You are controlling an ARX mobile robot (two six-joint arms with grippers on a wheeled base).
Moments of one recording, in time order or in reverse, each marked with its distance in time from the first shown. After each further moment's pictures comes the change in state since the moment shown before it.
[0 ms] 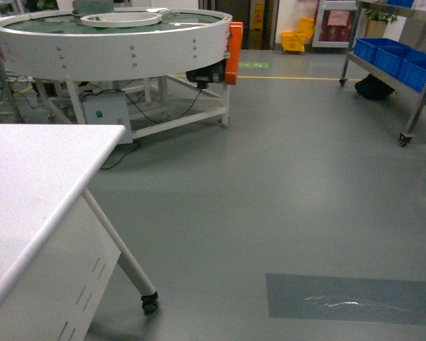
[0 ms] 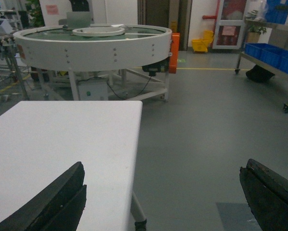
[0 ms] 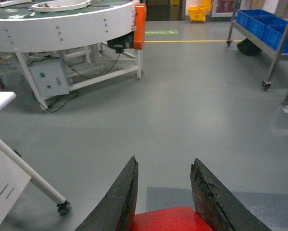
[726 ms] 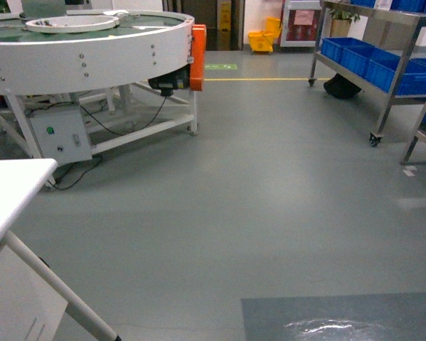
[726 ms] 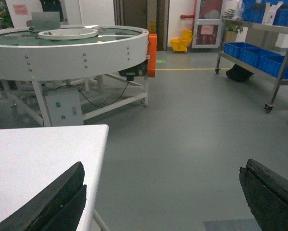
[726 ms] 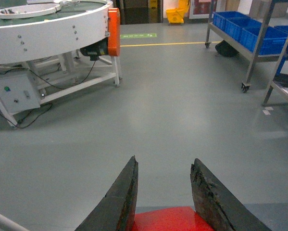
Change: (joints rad) left arm -0.001 0.000 0.000 -0.001 0.000 0.000; right arm 0.000 -0.006 0.000 0.002 0.000 0.000
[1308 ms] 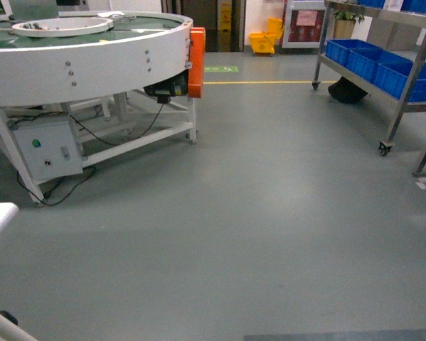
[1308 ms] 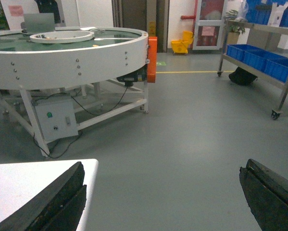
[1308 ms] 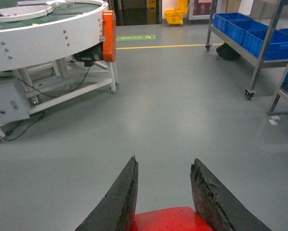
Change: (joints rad) left arm 0.000 0.000 0.000 0.004 0.000 0.000; right arm 0.000 0.002 0.000 0.000 0.000 0.000
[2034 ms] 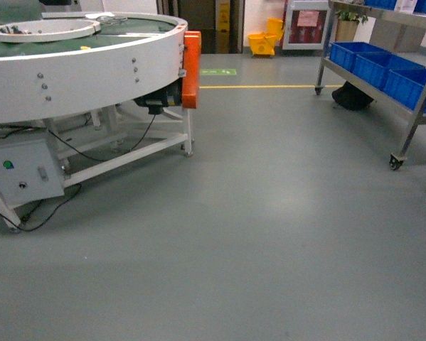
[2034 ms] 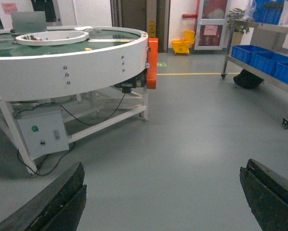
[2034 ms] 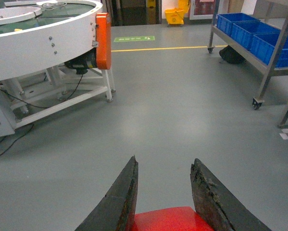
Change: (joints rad) left arm 0.000 0.000 0.000 -0.005 0.000 0.000; right arm 0.000 0.005 -0.001 -0.001 0.000 0.000
